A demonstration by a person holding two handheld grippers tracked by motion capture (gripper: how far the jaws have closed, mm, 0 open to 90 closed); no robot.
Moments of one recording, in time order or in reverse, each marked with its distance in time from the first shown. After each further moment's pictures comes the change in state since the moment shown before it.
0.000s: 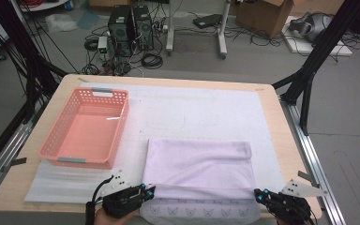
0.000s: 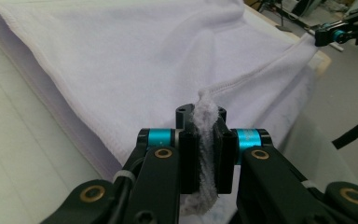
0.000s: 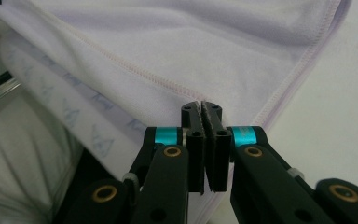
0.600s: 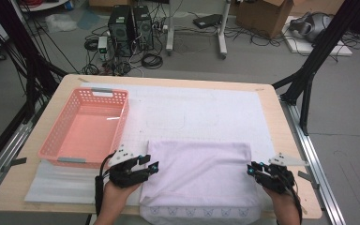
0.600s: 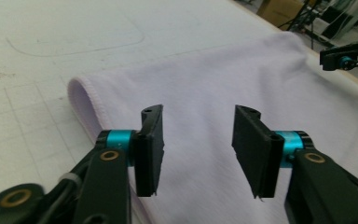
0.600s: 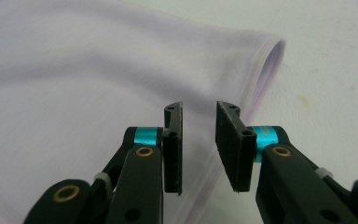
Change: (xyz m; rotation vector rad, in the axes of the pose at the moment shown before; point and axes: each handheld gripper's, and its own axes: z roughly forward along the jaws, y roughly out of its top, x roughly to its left) left arm 0.065 0.043 0.053 -0.050 0.121 -0.056; right arm -0.053 0.042 0.070 -0.001 -0.151 0.049
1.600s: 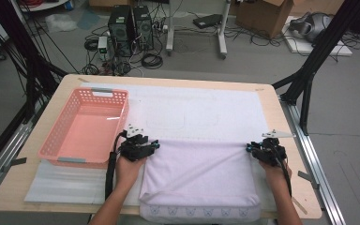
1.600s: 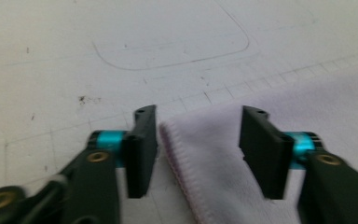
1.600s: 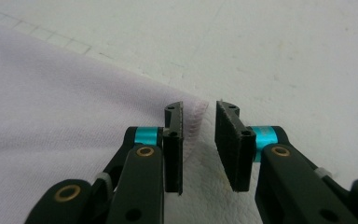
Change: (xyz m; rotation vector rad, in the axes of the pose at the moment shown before) left arm 0.038 0.020 0.052 0.069 0.242 -0.058; right arm -0.047 0.035 0.047 0.054 -0.102 0.022
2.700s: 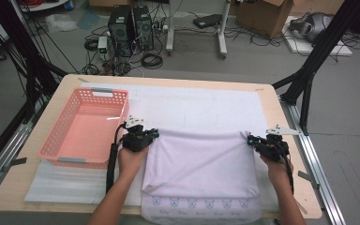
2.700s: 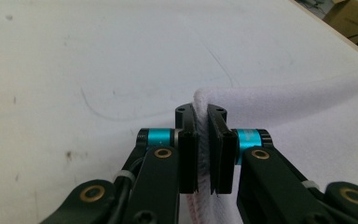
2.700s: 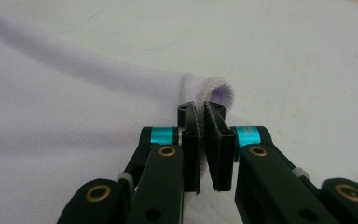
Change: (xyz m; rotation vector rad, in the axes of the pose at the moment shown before) left arm -0.001 0.035 0.009 -0.055 -0.042 -0.026; right arm -0.004 0.017 -0.009 -0.128 0.064 -0.023
